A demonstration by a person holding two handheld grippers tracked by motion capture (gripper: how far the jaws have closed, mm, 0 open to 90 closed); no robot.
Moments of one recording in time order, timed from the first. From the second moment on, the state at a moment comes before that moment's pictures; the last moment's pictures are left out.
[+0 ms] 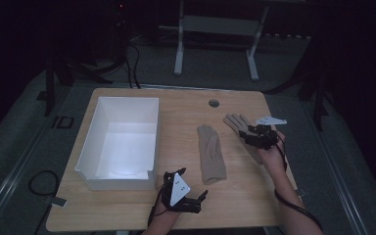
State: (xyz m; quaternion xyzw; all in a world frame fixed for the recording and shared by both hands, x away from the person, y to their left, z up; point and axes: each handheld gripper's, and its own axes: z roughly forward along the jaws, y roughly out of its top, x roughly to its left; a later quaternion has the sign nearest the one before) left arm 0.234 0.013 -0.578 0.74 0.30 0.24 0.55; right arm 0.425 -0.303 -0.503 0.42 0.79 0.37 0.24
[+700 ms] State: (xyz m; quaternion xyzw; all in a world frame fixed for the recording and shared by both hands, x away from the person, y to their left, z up) left arm 0.235 0.015 -0.578 0.74 0.30 0.24 0.56; right arm 0.479 -0.337 -0.550 0.39 0.84 0.33 0.18
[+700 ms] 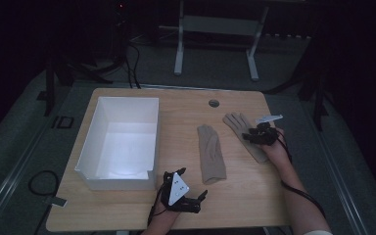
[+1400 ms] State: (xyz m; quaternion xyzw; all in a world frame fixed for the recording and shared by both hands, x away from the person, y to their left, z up) left arm 0.235 0.014 -0.578 0.74 0.30 0.24 0.55; right arm 0.447 -0.324 -0.519 0.50 0.75 0.37 0.21
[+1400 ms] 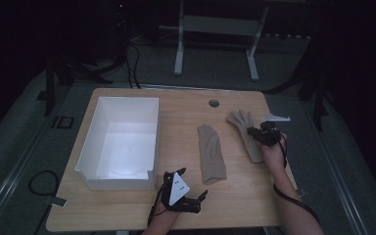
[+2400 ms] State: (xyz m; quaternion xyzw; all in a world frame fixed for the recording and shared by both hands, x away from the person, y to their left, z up) left arm 0.234 0.013 -0.578 0.74 0.30 0.24 0.55; right arm 0.357 -0.333 -0.513 0.61 0.67 0.35 0.25
